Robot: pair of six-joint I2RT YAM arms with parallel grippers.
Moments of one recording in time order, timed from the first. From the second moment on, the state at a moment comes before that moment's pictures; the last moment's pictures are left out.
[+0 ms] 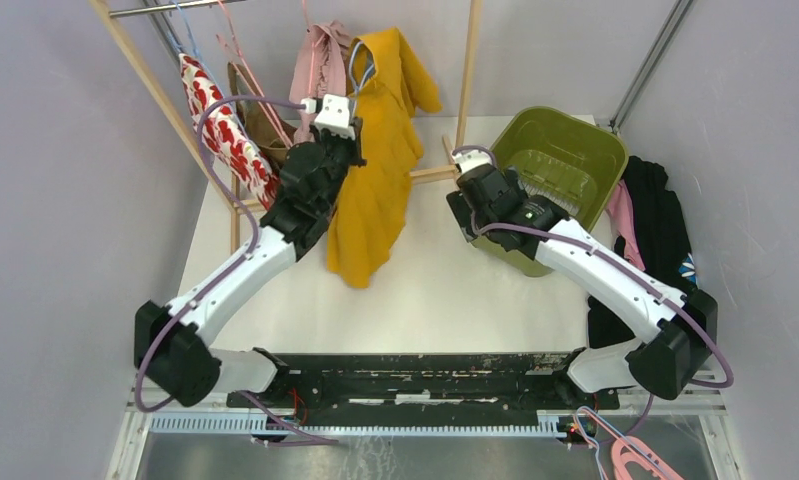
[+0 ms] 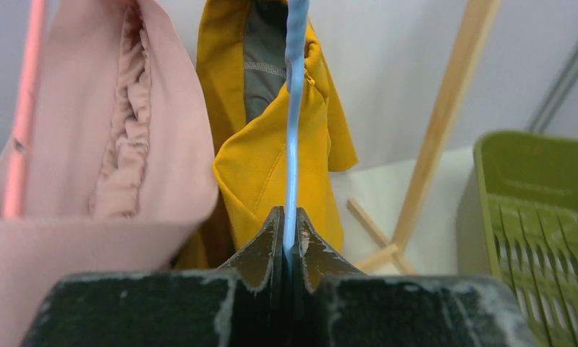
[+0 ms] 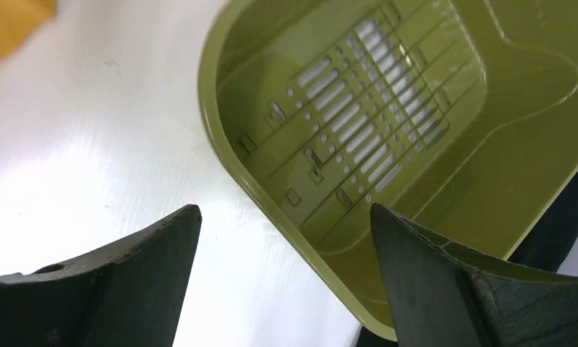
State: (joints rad) left arm -0.56 1.36 1.16 0.39 -0.30 0.06; right arm 0.72 1.37 1.25 -0.74 0.58 0.09
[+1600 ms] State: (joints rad) left arm -0.57 0.91 1.18 -0.52 0.40 0.07; right arm 0.72 1.41 1.68 -0.81 -0.16 -0.19
